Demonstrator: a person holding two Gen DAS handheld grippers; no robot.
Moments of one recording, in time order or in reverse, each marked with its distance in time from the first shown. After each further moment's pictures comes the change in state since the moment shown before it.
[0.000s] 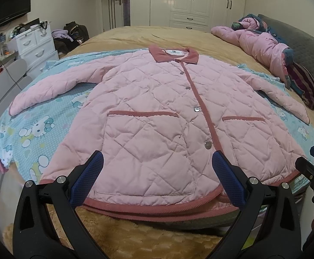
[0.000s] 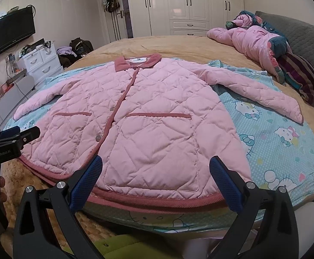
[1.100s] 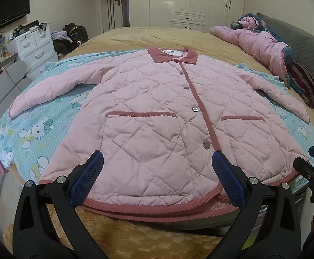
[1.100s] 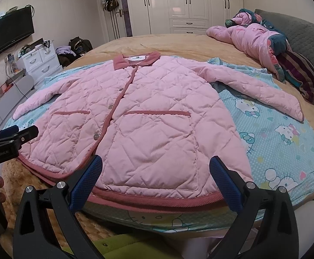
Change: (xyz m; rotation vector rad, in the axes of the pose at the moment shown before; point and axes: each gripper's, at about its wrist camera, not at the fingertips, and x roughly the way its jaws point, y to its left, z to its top) left arm 0.001 0.001 -0.001 0.000 -0.008 0.000; right arm 0.003 -0.004 -0.002 0.008 0.009 0.000
